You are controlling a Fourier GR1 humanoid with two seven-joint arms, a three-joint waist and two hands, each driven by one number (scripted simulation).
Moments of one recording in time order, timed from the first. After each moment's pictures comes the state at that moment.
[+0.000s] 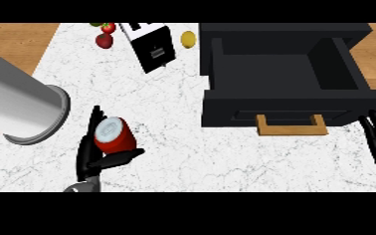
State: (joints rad) left arm -0.06 0.03 0.10 -1.05 0.04 0.18 -0.42; right arm 0.26 -0.01 -0.24 -2.15 -0.06 0.22 0.11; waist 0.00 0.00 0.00
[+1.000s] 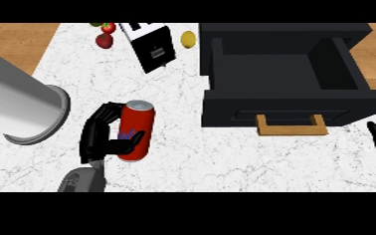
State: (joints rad) left arm -0.14 0.04 0.05 -1.12 0.14 0.13 -0.38; right arm 0.29 -0.01 -0.27 -2.17 -0.11 0.23 0.09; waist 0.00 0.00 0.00
